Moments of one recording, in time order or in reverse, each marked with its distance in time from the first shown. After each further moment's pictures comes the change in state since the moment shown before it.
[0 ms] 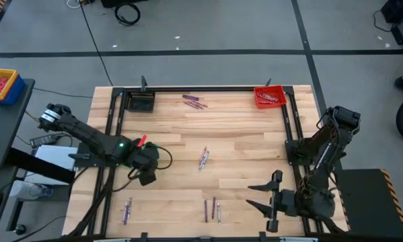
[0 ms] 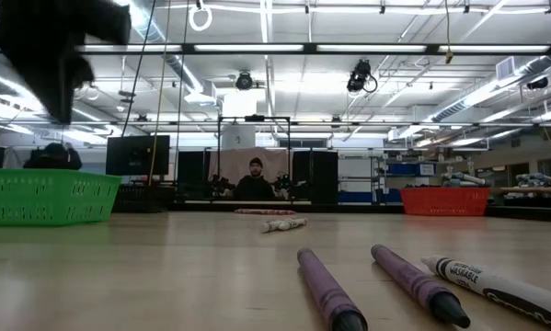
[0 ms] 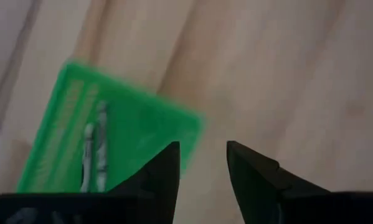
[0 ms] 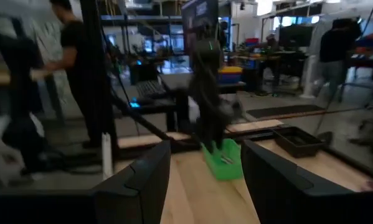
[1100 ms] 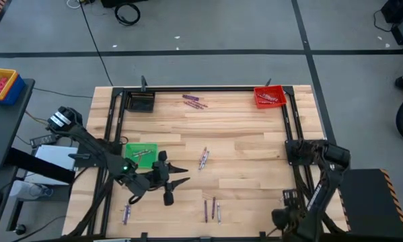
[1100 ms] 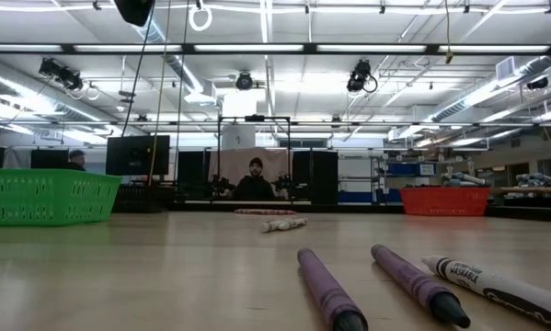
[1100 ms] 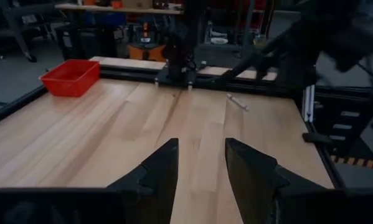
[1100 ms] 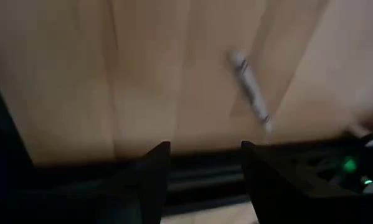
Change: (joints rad) left arm -0.213 0.163 -0.128 1.326 -0.640 0.553; right arm 0.058 0.478 0.418 -1.984 -1.473 1.069
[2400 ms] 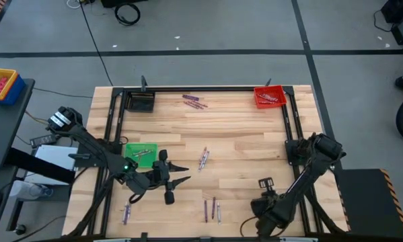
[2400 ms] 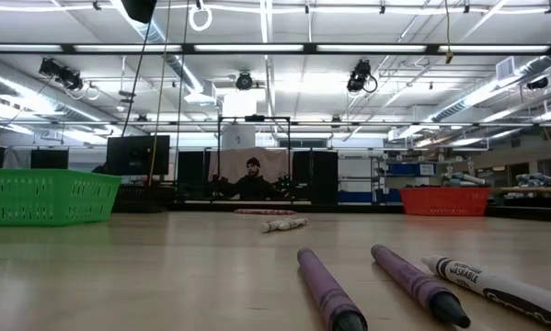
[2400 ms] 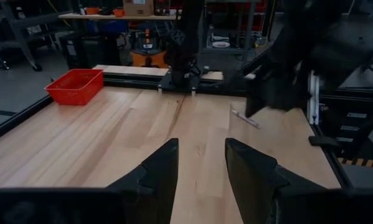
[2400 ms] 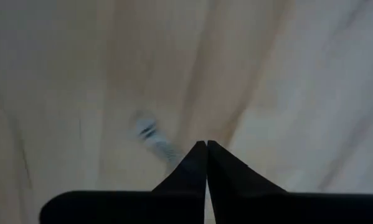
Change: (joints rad) left arm 0.009 0.000 0.000 0.024 -0.002 0.049; right arm -0.214 -0.055 -0.058 0.131 0.321 -0.289
